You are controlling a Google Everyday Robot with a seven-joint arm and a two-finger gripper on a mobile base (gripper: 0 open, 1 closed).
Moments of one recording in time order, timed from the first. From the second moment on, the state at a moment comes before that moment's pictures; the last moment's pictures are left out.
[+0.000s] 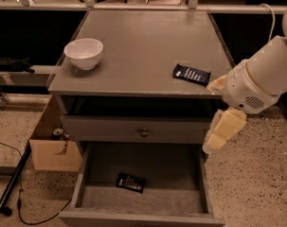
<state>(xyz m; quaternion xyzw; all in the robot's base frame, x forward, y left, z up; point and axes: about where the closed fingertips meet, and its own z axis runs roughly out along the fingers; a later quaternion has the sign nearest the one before) 0.449 -0.151 0.867 -0.60 0.77 0.10 0.20</state>
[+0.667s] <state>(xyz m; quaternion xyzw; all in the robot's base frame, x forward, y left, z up) 0.459 -0.095 0.744 -0.62 0.75 0.15 0.19</state>
